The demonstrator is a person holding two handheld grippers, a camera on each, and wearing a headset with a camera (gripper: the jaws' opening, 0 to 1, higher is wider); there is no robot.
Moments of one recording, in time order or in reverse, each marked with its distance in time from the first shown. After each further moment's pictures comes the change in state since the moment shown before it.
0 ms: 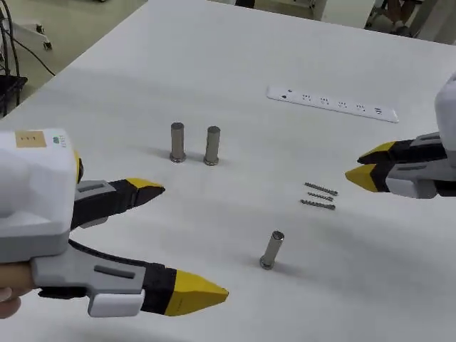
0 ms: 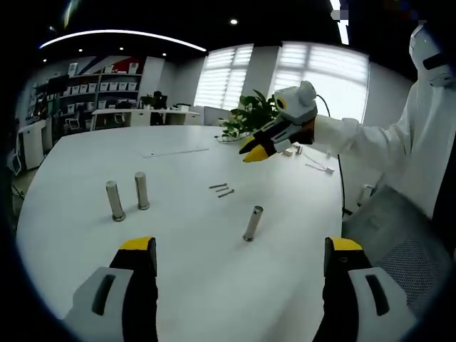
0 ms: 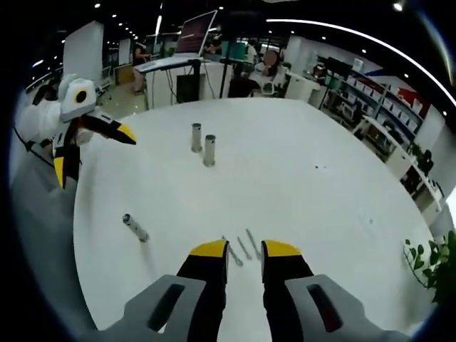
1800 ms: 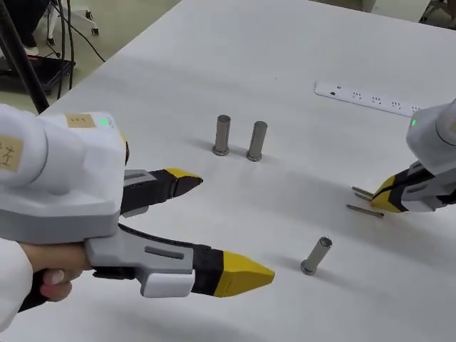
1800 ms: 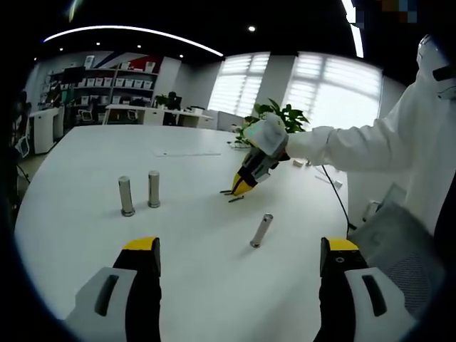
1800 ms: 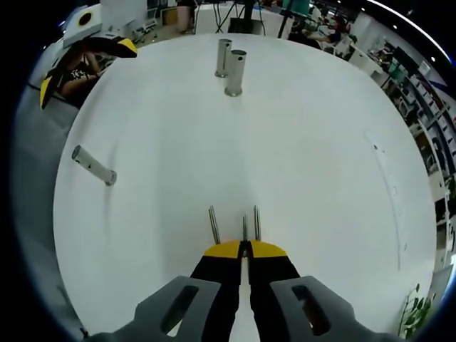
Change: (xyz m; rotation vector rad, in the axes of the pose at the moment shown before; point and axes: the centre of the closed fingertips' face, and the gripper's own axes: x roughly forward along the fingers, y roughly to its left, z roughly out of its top) left arm -0.002 0.014 0.004 -0.083 -0.046 0.061; right arm 0.076 -0.006 -0.049 -0.252 0.301 0.225
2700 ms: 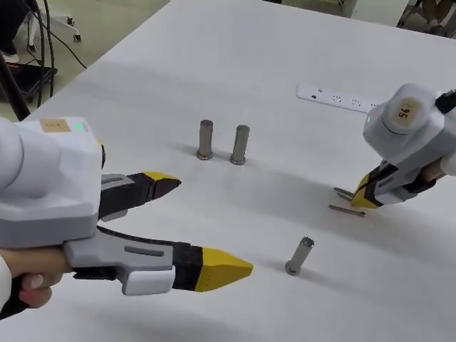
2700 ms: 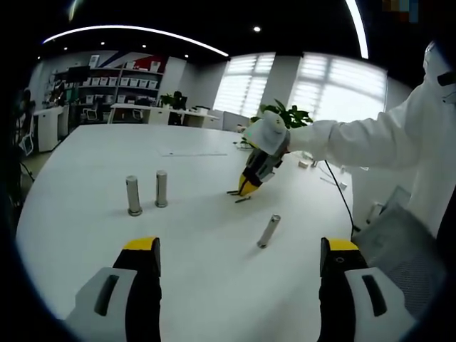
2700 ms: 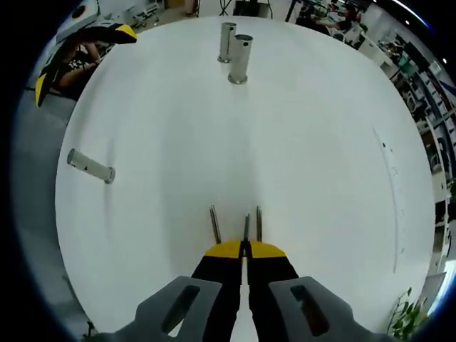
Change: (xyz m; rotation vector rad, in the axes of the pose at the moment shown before) left arm -0.003 0.009 0.002 -0.007 0.000 0.027; right arm 0.002 0.002 -0.004 -0.034 0.129 0.020
